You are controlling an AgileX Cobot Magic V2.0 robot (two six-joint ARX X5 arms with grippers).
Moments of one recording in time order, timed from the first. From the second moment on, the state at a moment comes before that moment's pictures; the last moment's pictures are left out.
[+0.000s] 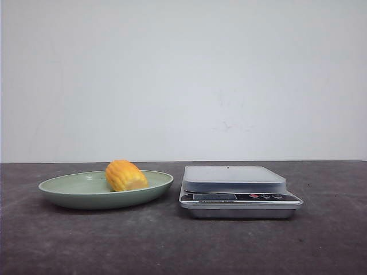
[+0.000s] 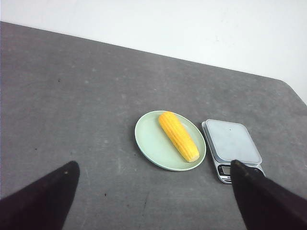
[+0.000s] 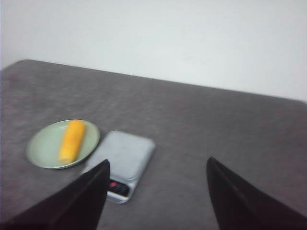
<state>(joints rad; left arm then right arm) -0.32 0.34 1.37 -1.36 -0.08 -0.33 0.59 0.48 1.50 -1.29 0.19 0.17</state>
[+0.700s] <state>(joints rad) -0.32 0.34 1.36 -1.35 -0.08 -0.31 0.23 0.47 1.50 -1.24 -0.21 0.16</state>
